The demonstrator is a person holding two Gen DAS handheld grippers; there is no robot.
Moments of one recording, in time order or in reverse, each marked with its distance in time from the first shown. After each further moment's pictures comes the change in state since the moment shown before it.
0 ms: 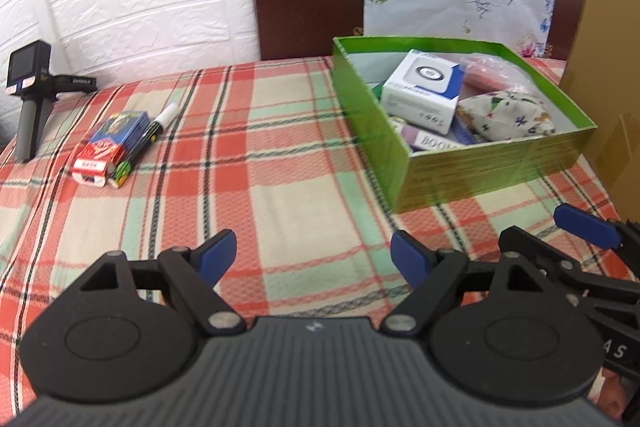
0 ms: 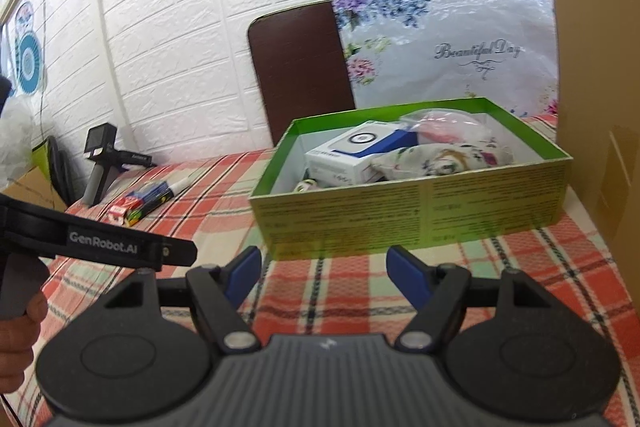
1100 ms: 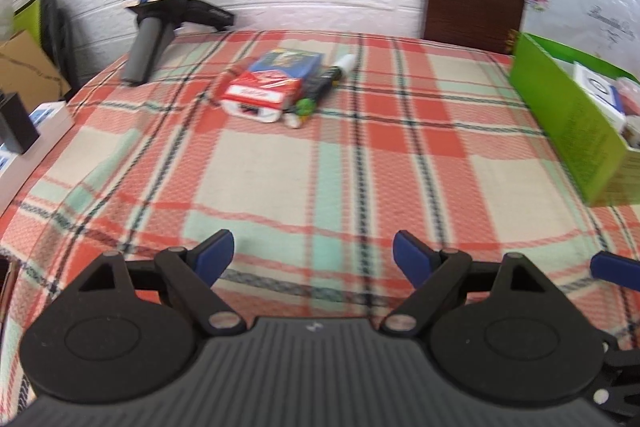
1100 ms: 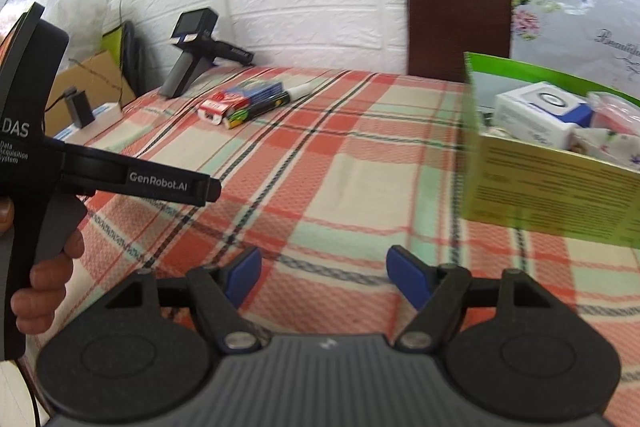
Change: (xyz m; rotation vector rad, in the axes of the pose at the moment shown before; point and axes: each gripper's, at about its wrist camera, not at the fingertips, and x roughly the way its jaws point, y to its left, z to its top) left arm 0.024 0.130 -0.042 -0.186 0.006 0.208; right arm 0.062 0.118 -0.023 -0.241 0.226 0.173
